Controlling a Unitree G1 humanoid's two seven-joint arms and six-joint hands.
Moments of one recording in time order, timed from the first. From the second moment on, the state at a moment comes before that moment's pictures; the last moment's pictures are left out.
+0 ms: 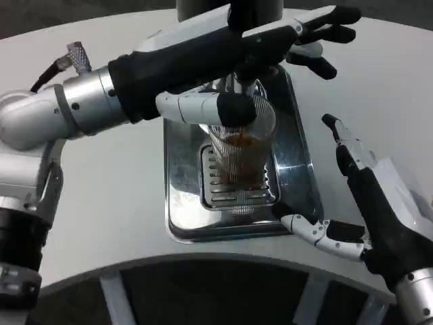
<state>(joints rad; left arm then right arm) -1.02 0.47 -0.03 0.53 -0.27 -0.60 -1.09 -0.03 -0.06 0.06 -0.56 -0.77 0.21 0.22</state>
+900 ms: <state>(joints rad) -1.01 0.47 -0.02 0.53 -0.27 -0.60 -1.08 -0.31 -0.11 0.12 -0.27 -0.56 0.25 0.18</state>
